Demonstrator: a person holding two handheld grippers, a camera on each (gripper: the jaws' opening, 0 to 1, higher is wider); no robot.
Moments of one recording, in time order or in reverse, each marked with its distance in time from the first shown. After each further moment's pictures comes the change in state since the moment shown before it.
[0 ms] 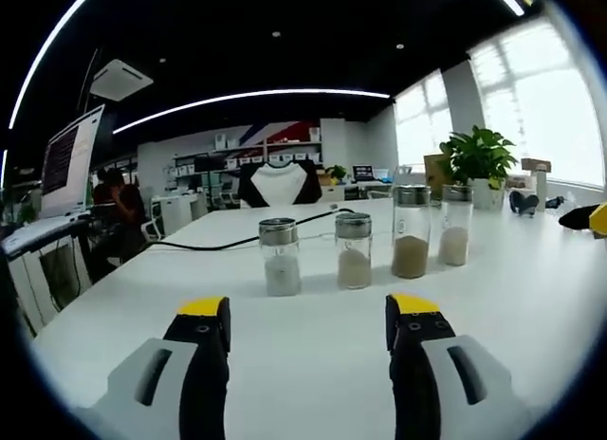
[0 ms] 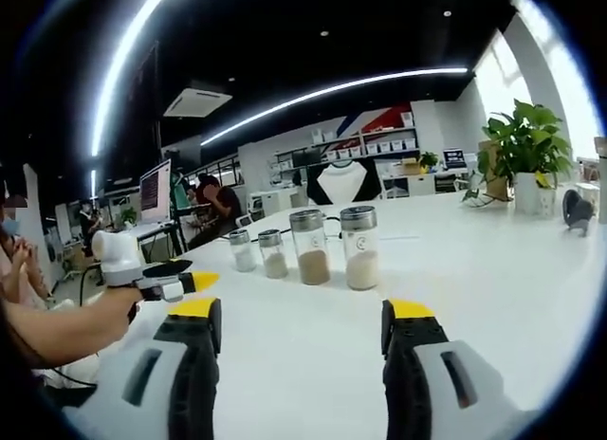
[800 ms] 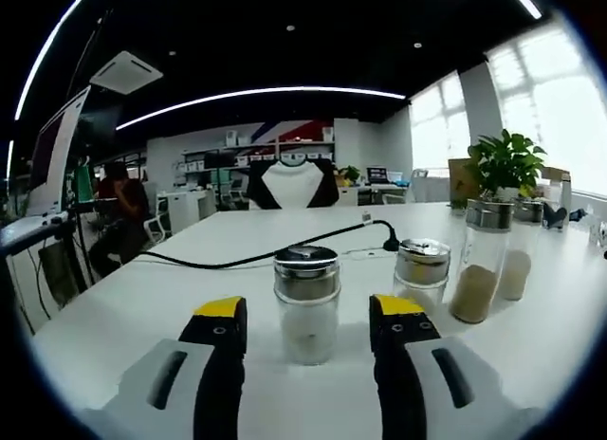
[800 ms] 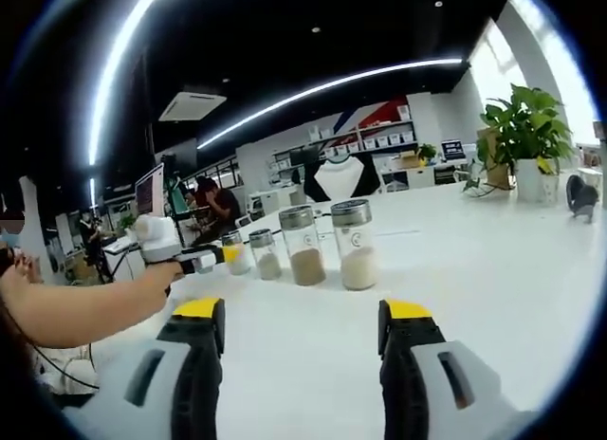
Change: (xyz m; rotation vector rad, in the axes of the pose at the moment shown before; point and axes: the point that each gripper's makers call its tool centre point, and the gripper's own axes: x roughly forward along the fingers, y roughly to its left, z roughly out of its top) left arm 0.103 0.036 0.022 -0.037 -0.005 0.050; right arm 0.020 -0.018 -0.003 0.048 0.004 -0.001
